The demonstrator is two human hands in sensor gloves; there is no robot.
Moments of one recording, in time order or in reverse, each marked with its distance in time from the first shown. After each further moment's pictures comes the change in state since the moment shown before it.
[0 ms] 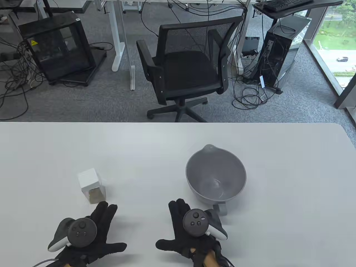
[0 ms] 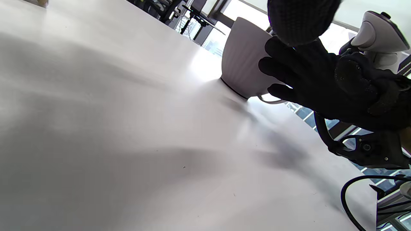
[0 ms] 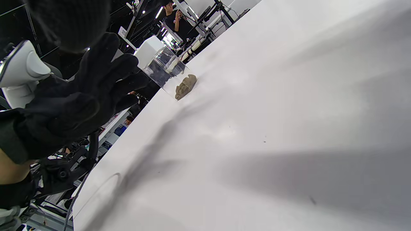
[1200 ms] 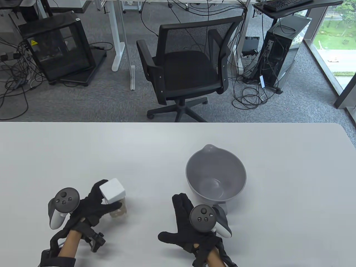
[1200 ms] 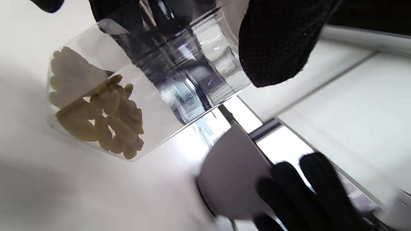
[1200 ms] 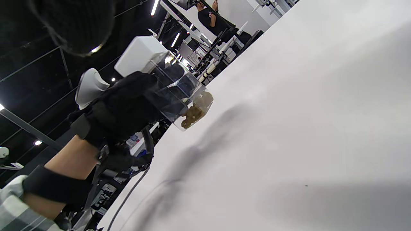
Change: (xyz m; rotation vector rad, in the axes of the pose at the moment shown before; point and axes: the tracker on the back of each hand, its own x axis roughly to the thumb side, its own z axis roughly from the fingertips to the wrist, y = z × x) left_hand -0.018 0.039 -0.038 0.284 -0.115 0.415; right_hand 0.004 -0.017 0.005 -0.106 -0.105 -0.105
